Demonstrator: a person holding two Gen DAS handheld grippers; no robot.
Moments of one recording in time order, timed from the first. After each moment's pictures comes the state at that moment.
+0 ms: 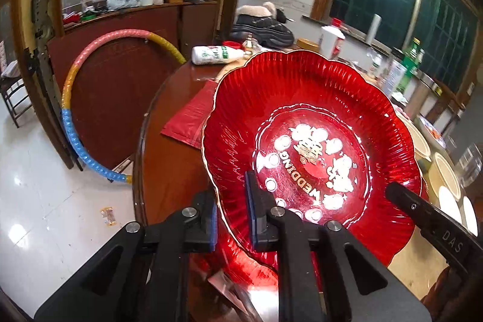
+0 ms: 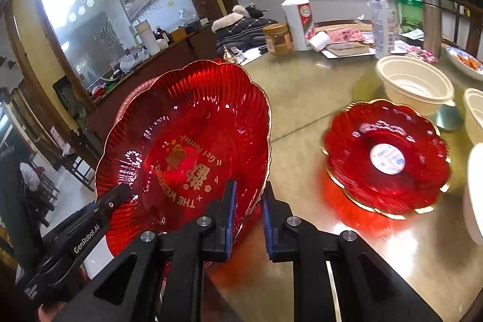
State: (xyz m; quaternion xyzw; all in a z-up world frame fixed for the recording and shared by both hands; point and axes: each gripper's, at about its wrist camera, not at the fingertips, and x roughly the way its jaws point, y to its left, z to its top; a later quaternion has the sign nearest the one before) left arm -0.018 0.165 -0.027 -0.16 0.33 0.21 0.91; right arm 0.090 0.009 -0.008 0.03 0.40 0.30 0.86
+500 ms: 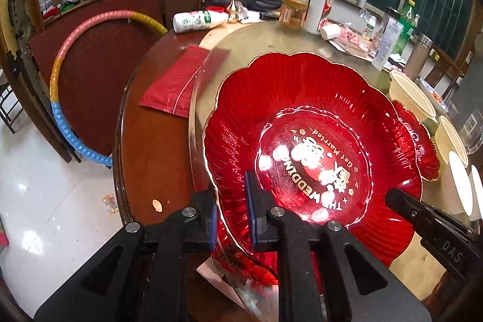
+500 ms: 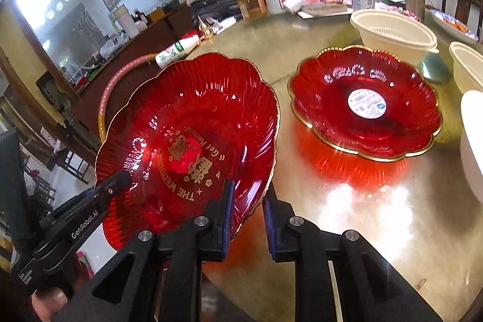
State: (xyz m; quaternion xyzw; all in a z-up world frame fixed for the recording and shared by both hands) left arm 0.005 0.158 -0.056 -0.15 0.40 0.19 0.88; right arm 0.090 -0.008 -0.045 0.03 0.47 0.27 0.84
